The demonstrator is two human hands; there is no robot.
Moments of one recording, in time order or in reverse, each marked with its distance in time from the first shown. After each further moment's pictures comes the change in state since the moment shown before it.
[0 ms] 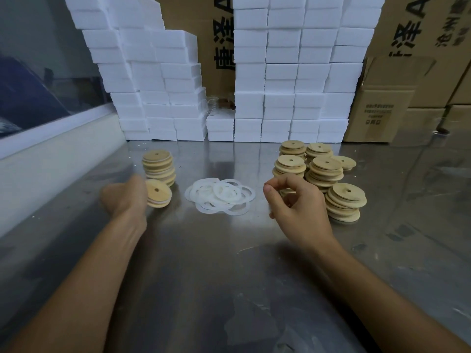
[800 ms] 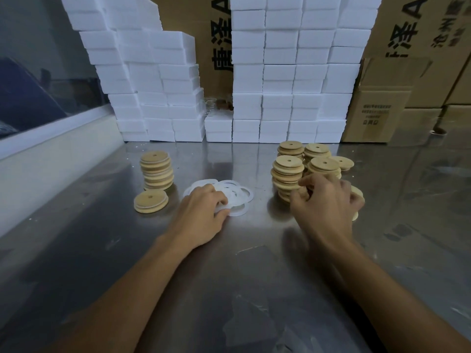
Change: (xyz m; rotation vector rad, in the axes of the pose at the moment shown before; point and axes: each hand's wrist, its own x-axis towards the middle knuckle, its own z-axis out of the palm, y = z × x) left_hand -0.069 -0.032 0.017 0.724 -0.838 1.173; right_hand 0.012 0.017 -0.023 -0.741 0.200 0.215
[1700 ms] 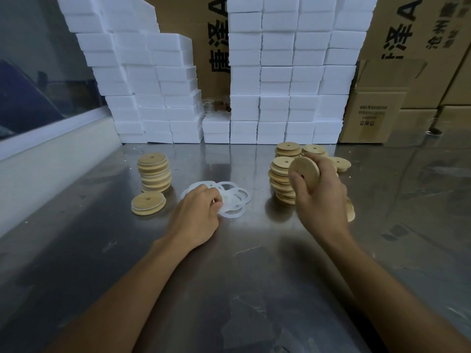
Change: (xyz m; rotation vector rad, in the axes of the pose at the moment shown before) left_hand 0.001 0.003 -0.002 -0.066 0.083 -0.051; right_hand 0.003 -0.004 -0.006 0.567 0.090 -0.156
